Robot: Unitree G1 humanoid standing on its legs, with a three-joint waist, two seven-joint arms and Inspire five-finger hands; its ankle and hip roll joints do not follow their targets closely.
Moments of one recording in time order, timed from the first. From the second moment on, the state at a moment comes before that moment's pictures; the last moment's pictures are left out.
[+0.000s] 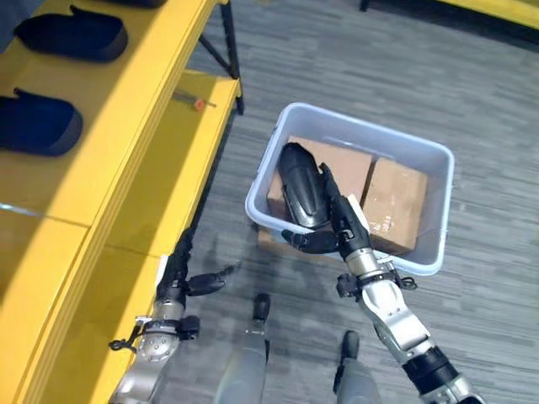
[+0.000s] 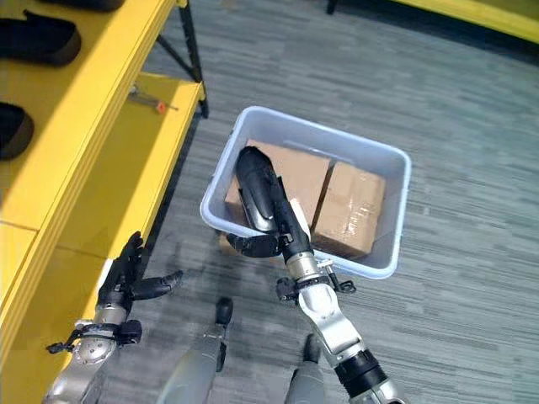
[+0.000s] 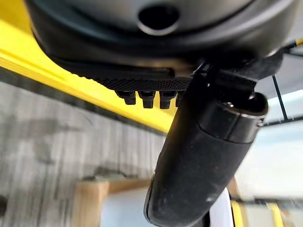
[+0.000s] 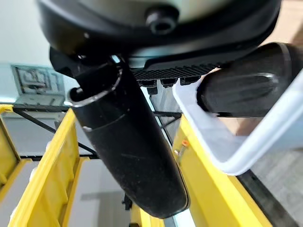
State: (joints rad) left arm 0.14 0.49 -0.11 0.11 -0.31 -0.11 0.28; right arm -0.25 -0.29 0.38 0.04 0.17 -0.13 -0.19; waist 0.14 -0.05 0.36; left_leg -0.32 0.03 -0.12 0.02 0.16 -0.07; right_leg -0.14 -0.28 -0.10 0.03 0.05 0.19
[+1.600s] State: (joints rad) left arm 0.04 0.65 -0.18 0.08 -0.31 -0.16 0.21; right arm -1.58 -1.05 1.42 0.43 -0.85 -0.19 -0.09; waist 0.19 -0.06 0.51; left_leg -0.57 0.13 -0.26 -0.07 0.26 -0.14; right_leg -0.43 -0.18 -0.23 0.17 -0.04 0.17
